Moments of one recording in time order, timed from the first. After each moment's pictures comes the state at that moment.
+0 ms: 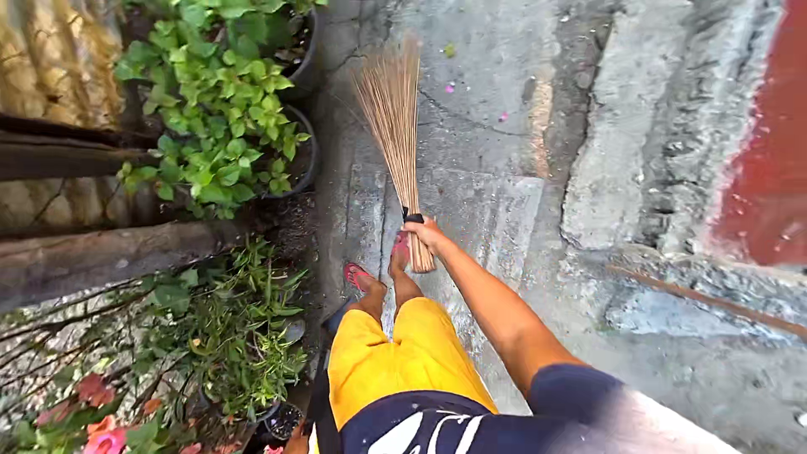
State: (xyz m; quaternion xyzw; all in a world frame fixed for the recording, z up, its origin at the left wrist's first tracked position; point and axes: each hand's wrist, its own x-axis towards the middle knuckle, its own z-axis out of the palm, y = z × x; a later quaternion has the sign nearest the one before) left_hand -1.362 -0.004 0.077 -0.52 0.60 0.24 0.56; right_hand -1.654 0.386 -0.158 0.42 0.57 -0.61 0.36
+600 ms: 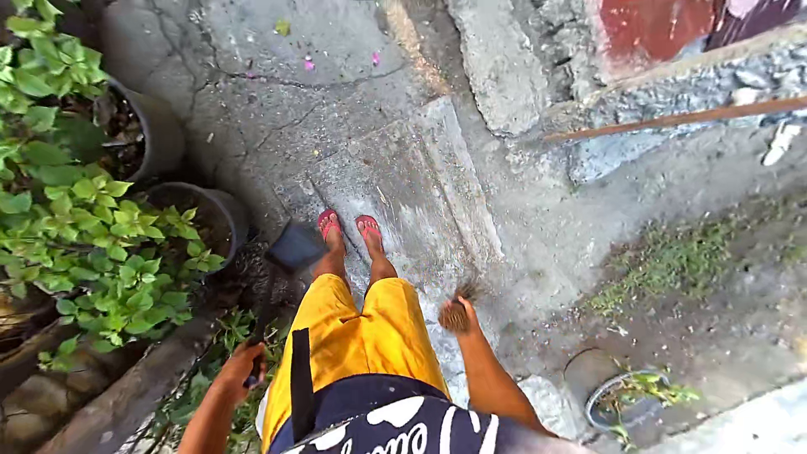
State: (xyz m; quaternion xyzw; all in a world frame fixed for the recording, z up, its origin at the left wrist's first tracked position) left_hand -1.699 0.041 0.004 -0.37 0.70 0.20 0.57; right_hand -1.312 0.372 -0.102 0.74 -0.04 -0.66 -0.12
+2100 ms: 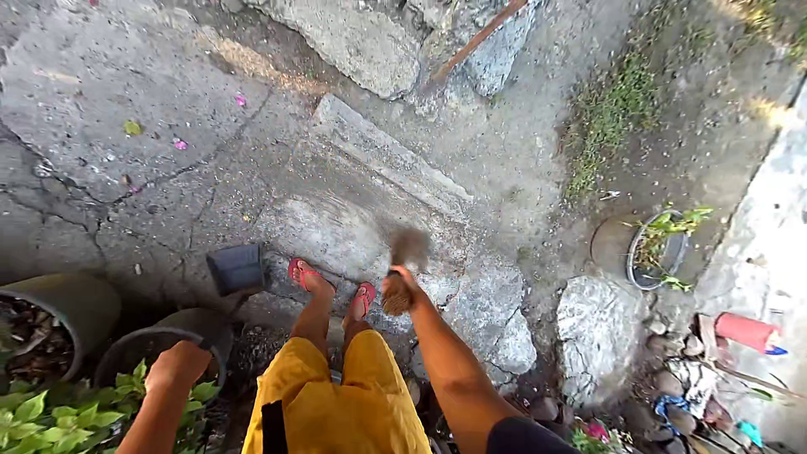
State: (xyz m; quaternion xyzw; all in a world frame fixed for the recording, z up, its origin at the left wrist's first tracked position) left_hand -1.871 0.243 -0.113 0.26 0.76 -0.39 0.45; right_hand -1.410 0.367 -0.191 0.64 -0.09 -0.74 -0.17
